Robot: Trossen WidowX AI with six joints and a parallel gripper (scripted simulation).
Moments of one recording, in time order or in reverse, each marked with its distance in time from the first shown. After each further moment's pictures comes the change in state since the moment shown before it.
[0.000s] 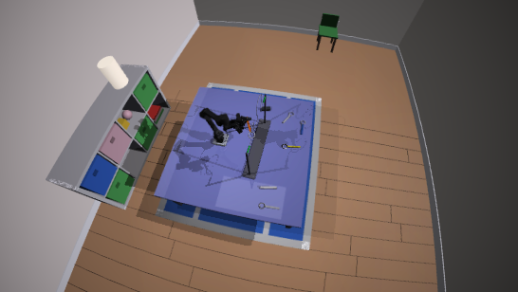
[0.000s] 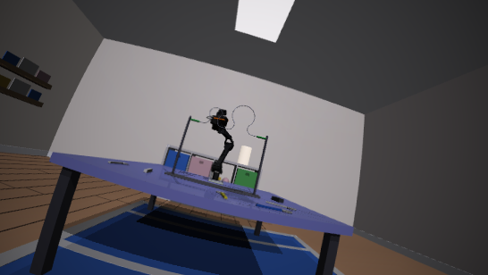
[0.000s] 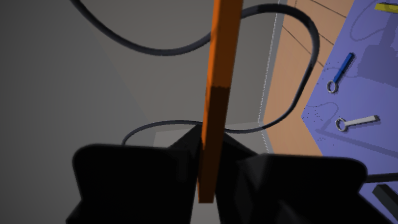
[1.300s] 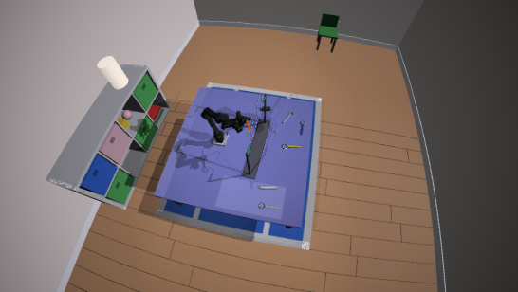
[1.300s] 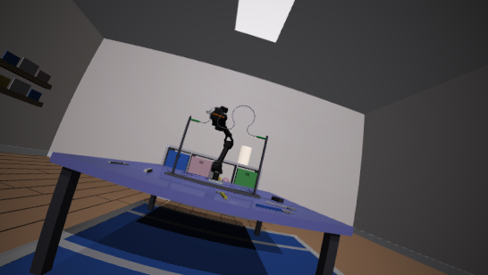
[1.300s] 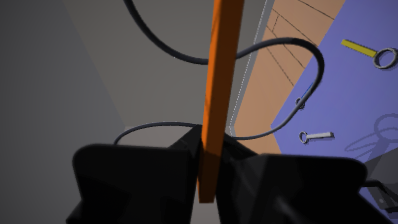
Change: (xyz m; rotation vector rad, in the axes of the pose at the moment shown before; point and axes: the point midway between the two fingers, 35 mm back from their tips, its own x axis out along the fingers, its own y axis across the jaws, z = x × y) arm -0.004 0.017 0.005 -0.168 -0.005 -0.119
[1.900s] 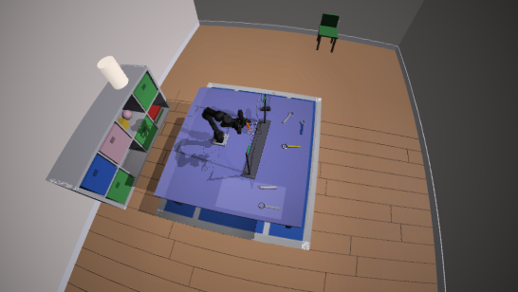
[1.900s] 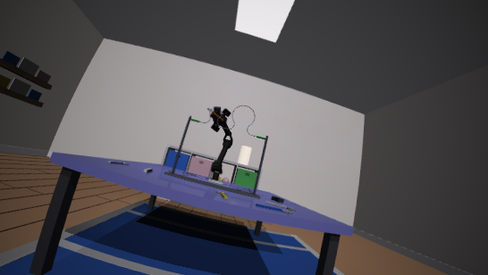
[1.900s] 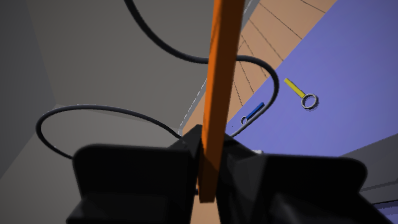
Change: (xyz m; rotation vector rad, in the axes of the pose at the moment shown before) arm -0.001 -0.022 0.004 -0.323 -0.023 -0.199
